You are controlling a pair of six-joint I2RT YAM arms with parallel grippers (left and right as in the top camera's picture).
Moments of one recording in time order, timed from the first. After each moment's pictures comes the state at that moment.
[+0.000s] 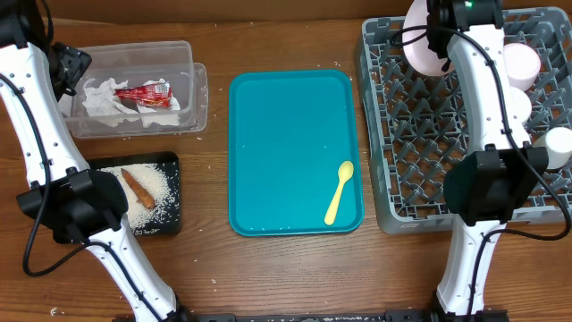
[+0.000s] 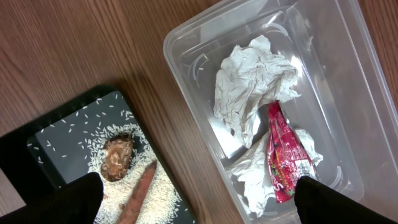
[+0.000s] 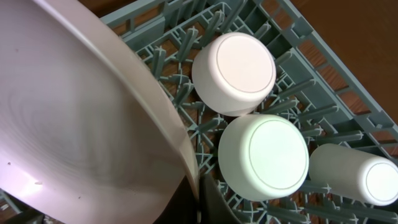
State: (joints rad) left arm 0.38 2.31 2.64 -1.62 -0.19 -0.81; right arm 0.07 2.27 2.37 -1.28 0.66 0.54
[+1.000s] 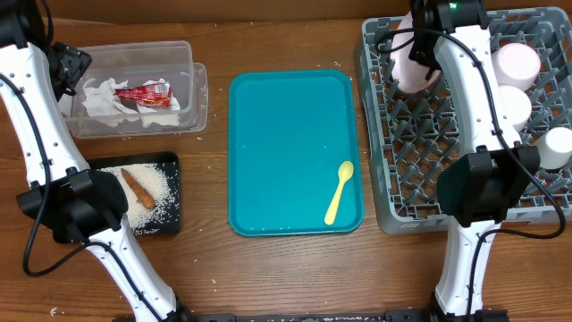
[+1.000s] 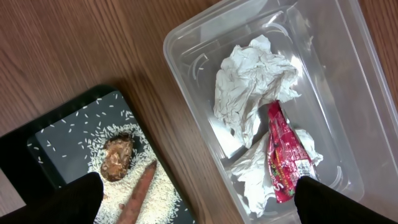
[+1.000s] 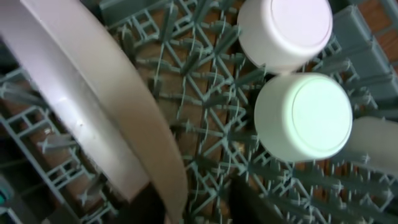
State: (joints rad) left arm 0.38 2.31 2.64 -1.62 -0.19 -0.81; right arm 0.11 2.27 2.37 -1.38 0.51 0.54
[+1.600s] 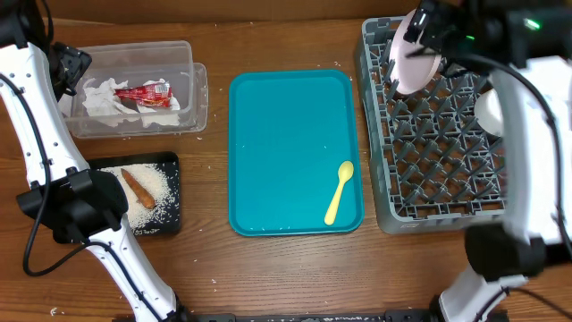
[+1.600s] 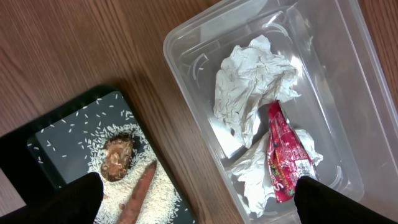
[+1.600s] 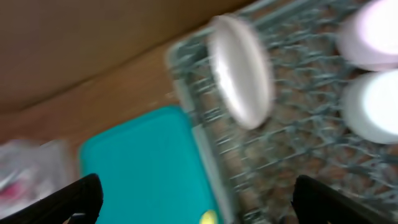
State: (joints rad) left arm 0.38 2.31 2.64 -1.62 -0.19 -0.81; right arm 0.12 1.86 2.37 -1.41 -0.04 0.47
